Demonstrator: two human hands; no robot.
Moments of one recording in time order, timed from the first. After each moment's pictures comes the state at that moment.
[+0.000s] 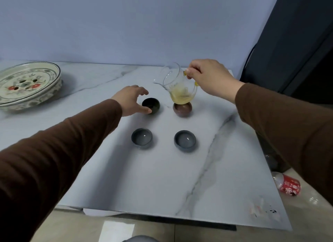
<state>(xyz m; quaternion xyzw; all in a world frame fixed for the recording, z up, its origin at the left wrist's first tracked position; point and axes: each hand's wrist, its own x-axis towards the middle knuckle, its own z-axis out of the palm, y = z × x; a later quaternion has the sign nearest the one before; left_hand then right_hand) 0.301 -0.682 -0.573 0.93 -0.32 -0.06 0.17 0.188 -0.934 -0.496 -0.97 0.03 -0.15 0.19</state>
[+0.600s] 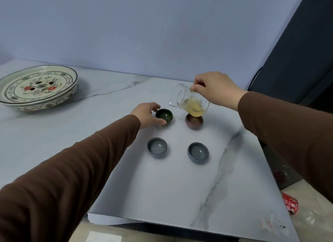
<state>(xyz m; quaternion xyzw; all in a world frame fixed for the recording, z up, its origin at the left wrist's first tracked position) 0.304 -0.677 -0.601 0.90 -0.23 -0.14 0.34 0.203 -0.901 -0.473 -0.99 0.01 -0.10 0.08</state>
